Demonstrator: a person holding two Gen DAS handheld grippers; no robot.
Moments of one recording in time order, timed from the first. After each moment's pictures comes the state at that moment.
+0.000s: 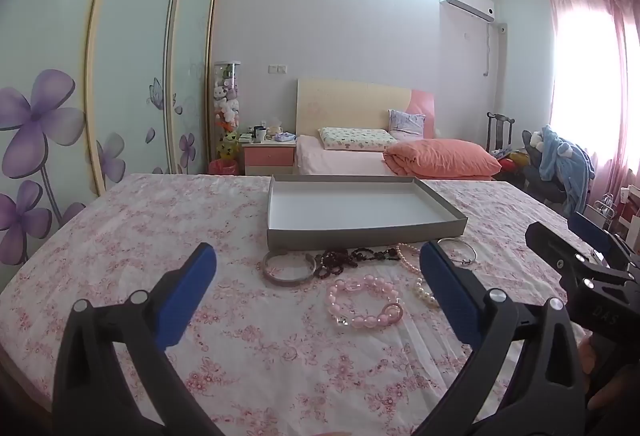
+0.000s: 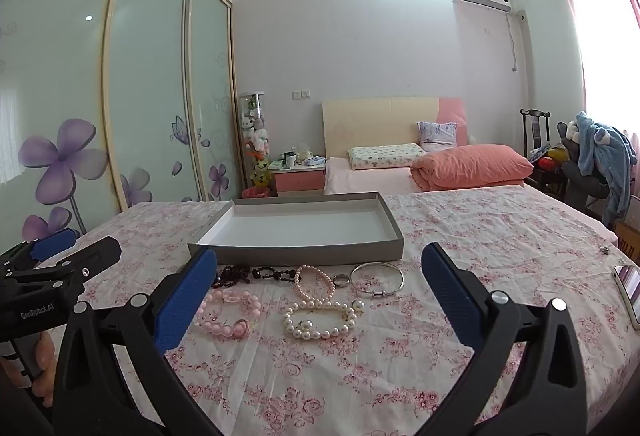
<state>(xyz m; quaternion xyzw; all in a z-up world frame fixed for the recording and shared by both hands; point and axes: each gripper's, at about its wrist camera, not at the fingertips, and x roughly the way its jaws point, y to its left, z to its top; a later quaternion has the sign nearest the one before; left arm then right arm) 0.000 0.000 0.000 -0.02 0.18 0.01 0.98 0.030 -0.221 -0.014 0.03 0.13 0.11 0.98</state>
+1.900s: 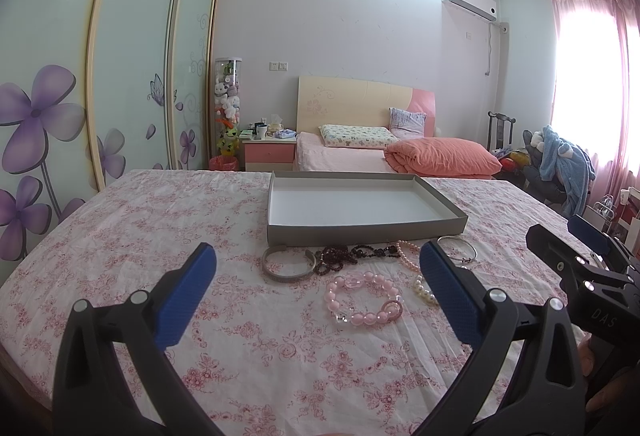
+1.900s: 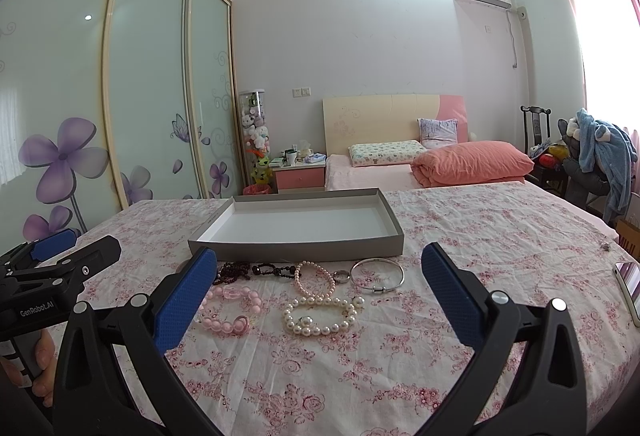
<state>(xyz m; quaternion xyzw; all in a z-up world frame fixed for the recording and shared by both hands) 0.001 0.000 0.000 -0.03 0.18 0.01 0.98 0.030 -0.221 -0.014 0.03 0.14 0.11 0.98</state>
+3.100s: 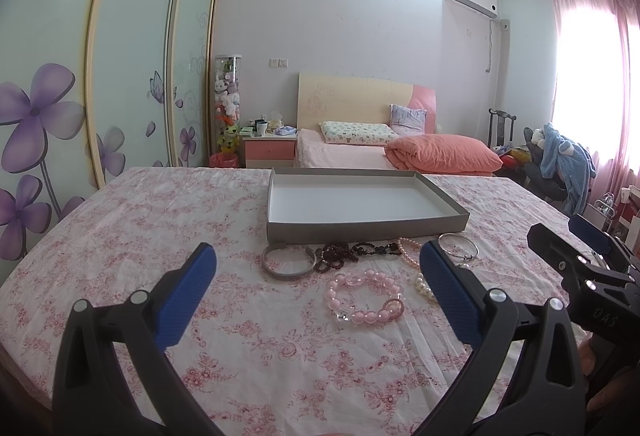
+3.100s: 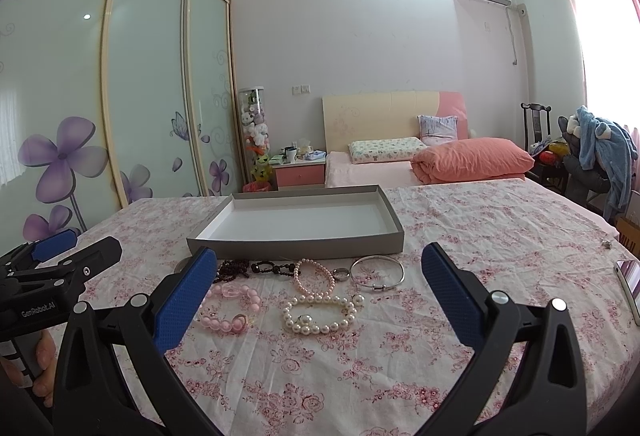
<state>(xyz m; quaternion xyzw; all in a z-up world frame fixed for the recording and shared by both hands) 0.001 0.000 -0.004 -0.03 0.19 0.01 0.98 0.032 -0.223 -0.015 0.04 0.14 0.11 0.98</state>
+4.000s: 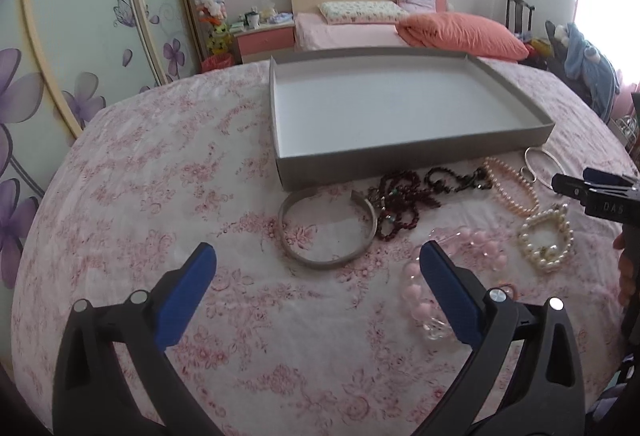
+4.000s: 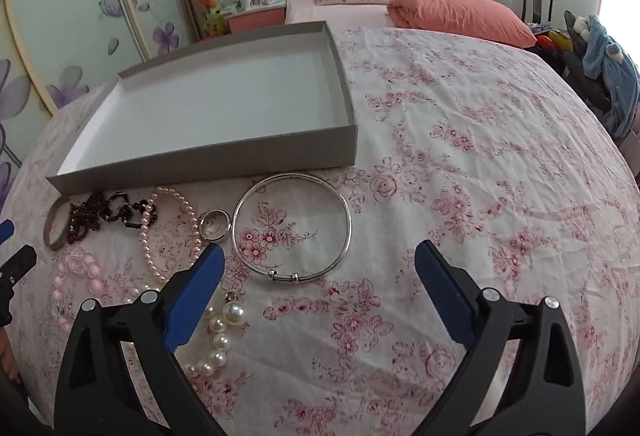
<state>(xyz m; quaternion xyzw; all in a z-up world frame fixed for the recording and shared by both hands) 0.147 0.033 -0.069 0.03 0.42 0.00 0.91 0.209 -0.248 -0.091 0.01 0.45 0.06 0.89</state>
